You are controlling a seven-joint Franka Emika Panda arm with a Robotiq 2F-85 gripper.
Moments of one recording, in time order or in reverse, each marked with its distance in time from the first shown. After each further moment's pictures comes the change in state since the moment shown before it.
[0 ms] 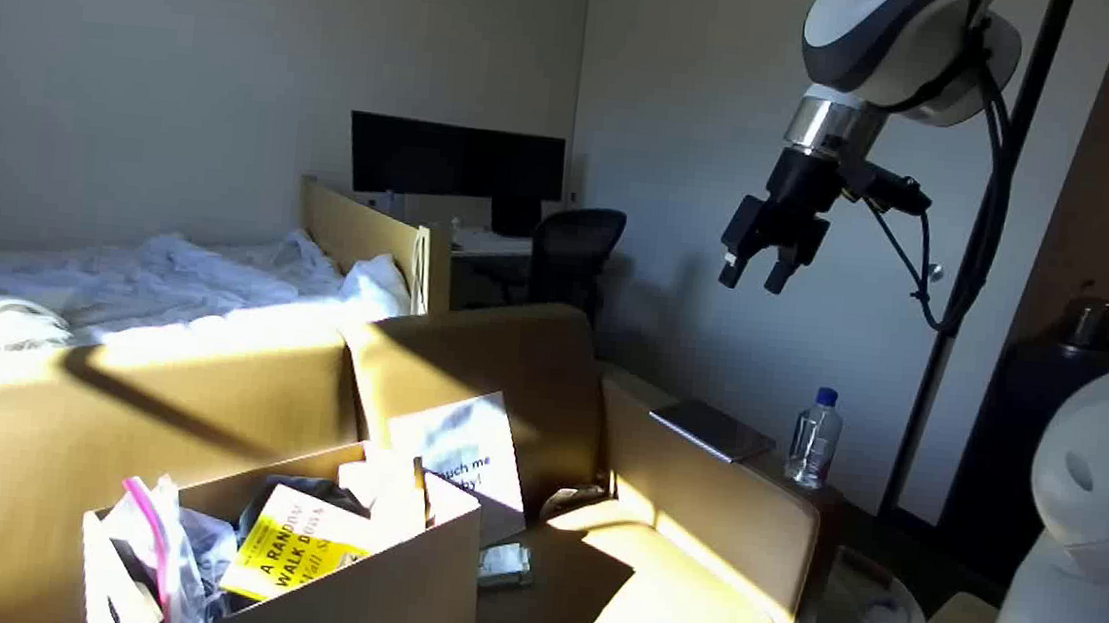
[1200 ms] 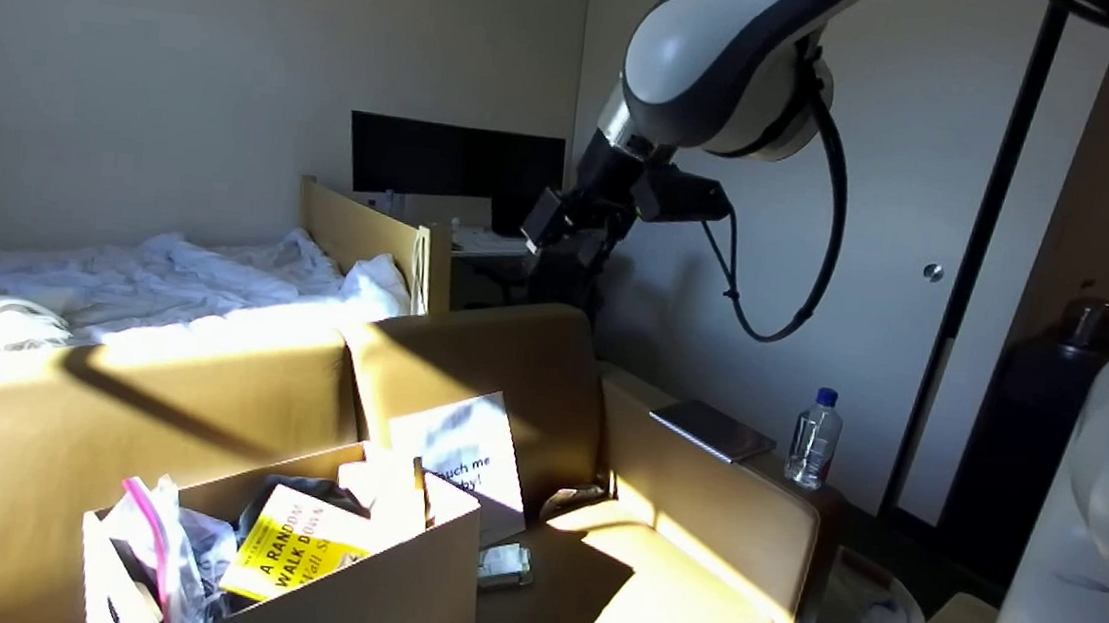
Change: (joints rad) arm 0.201 0.163 0.354 -0.048 0.060 0.569 0.234
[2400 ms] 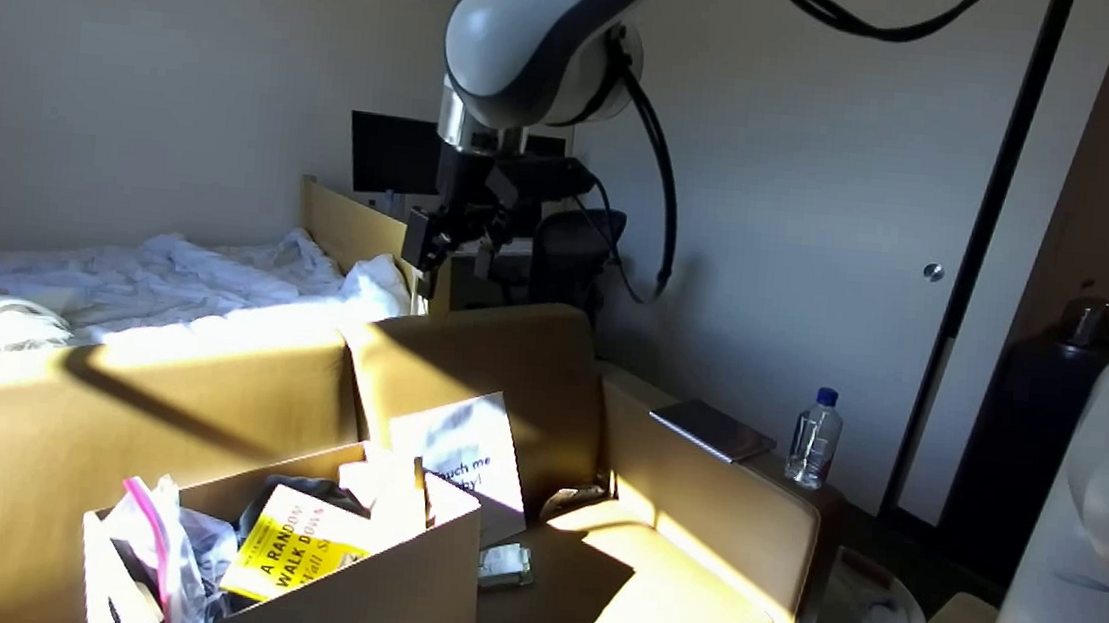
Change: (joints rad) arm -0.015 0.393 0.203 0.444 -0.175 -0.347 0.100
